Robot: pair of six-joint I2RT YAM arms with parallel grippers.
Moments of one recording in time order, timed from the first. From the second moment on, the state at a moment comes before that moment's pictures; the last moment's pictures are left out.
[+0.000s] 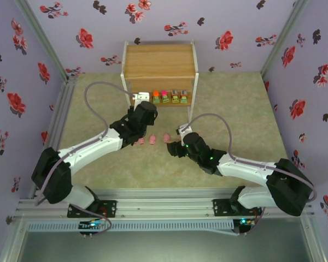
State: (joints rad) left arm -0.83 1.46 1.09 -0.23 -0.67 -0.38; right arm 0.88 1.26 0.56 0.13 0.21 0.32
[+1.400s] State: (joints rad) left arm -0.80 1.33 0.68 -0.01 -0.48 -0.30; right arm 0.84 1.57 0.87 -0.34 0.51 0.75
